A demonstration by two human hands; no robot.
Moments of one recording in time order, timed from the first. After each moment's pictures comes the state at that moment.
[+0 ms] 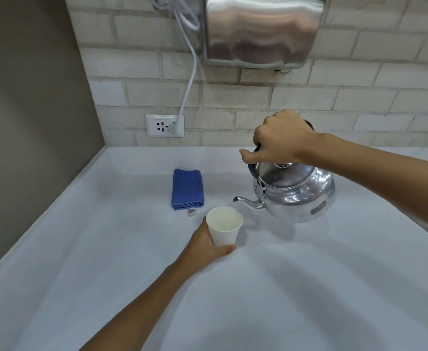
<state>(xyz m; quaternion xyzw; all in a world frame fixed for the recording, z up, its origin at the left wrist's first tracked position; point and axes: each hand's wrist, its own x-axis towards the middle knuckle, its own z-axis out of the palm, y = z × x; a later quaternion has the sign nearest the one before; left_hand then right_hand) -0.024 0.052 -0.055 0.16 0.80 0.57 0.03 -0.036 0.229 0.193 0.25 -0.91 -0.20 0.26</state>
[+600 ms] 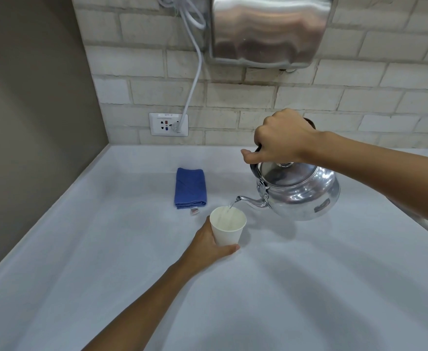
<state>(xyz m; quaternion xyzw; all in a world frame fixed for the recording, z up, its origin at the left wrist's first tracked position) -0.024 0.052 -0.054 0.17 0.81 0.57 0.03 -0.038 0.223 0.194 0.26 -0.90 -0.23 0.25</state>
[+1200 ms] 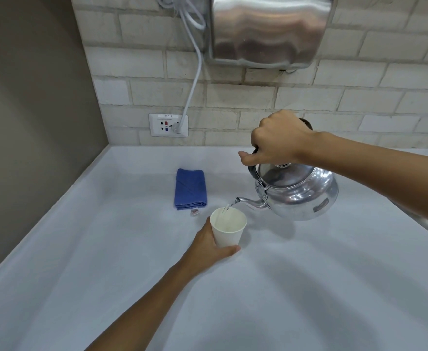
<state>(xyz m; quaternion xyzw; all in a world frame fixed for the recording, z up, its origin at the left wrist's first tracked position) -0.025 0.052 -0.055 0.17 0.80 0.57 0.03 -0.043 0.219 0.193 0.28 -0.90 -0.23 0.25</state>
